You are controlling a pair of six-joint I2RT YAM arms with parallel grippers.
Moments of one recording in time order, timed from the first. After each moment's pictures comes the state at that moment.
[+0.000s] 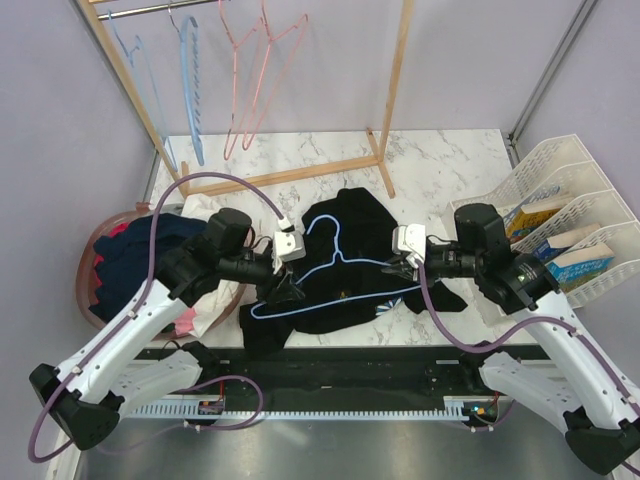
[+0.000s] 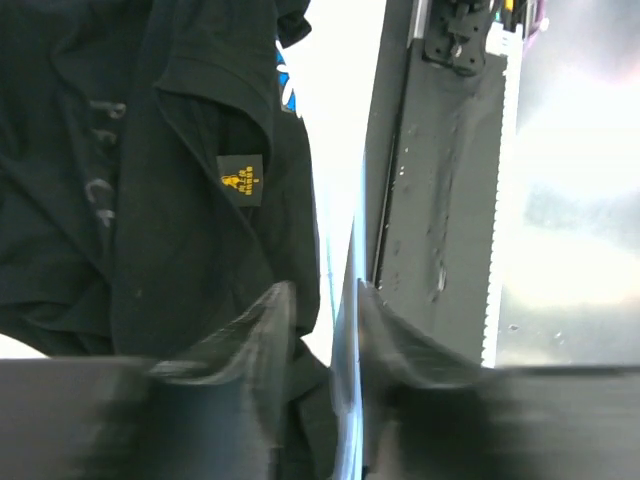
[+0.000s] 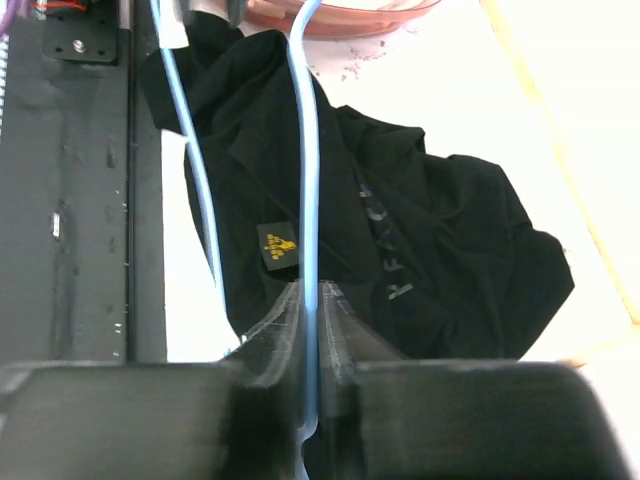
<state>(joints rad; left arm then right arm) -0.65 0.94 1.00 -0.76 0.69 0.34 0.53 0.86 1.03 -0.71 -0.72 -0.65</state>
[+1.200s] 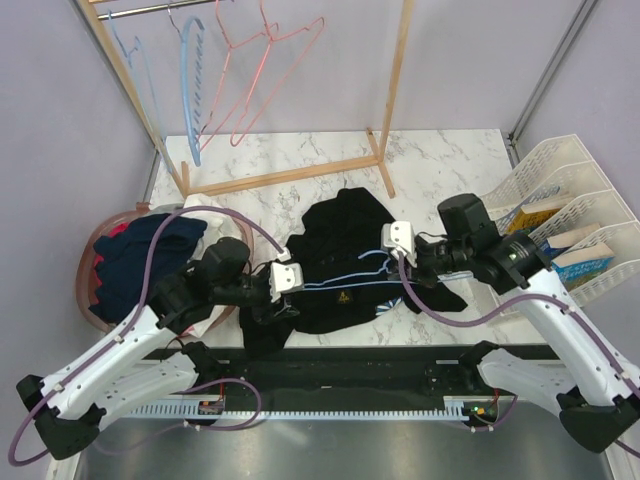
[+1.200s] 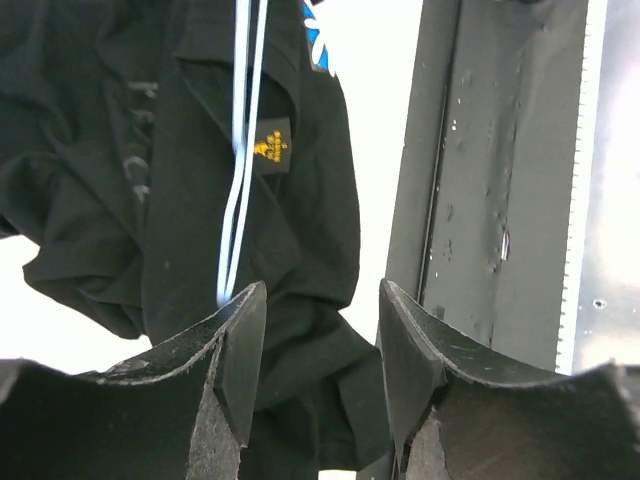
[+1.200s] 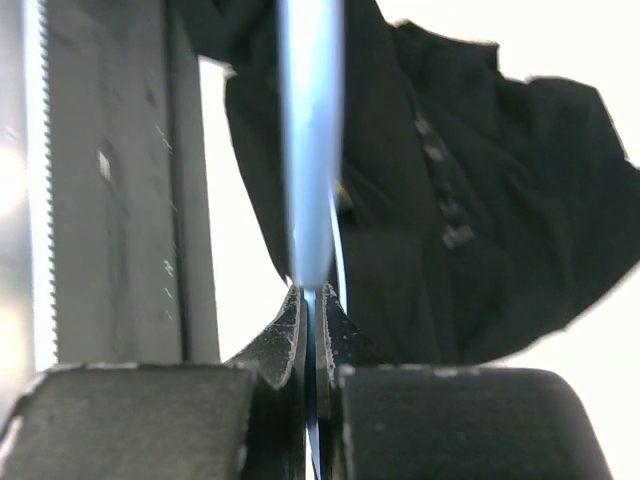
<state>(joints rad) -0.81 0.79 0.85 -0.70 0.45 0.40 0.57 1.02 1.17 -0.96 -0.66 -0.68</state>
